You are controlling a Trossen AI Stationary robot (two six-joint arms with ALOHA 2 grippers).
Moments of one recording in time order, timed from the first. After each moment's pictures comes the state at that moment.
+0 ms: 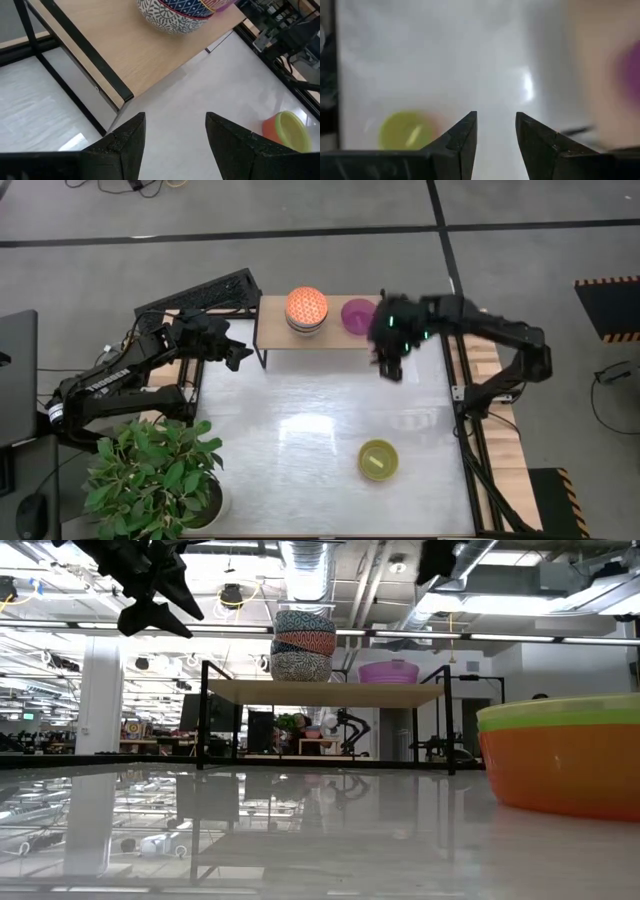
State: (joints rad) left arm 0.56 0.77 0.82 -0.62 0.11 -0.48; right arm -0.23 1.47 1.71 -1.24 -0.11 -0.01
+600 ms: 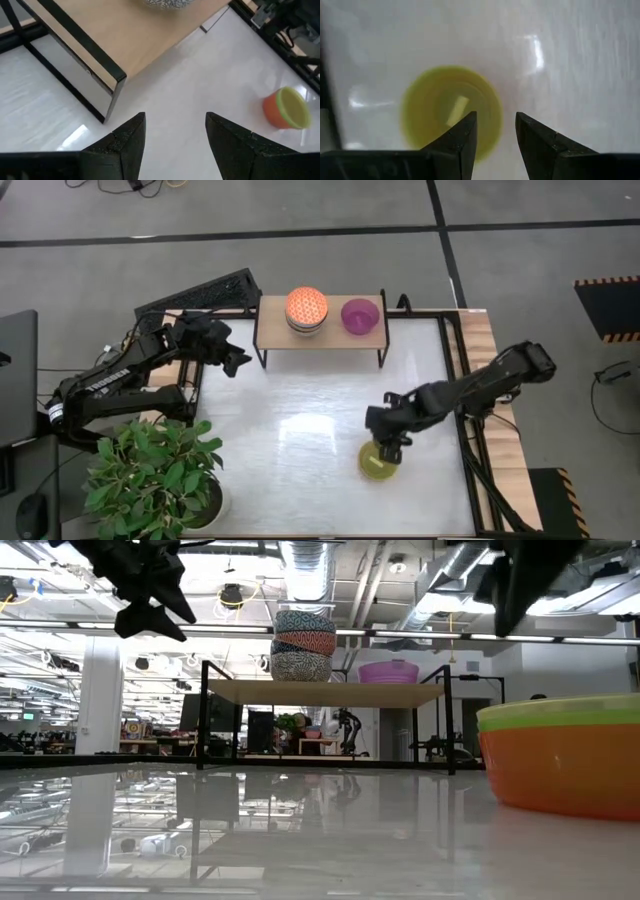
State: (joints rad) left arm 0.56 0.77 0.82 -0.69 0.16 -0.41; right arm 0.35 1.47 1.21 -0.94 0.07 0.53
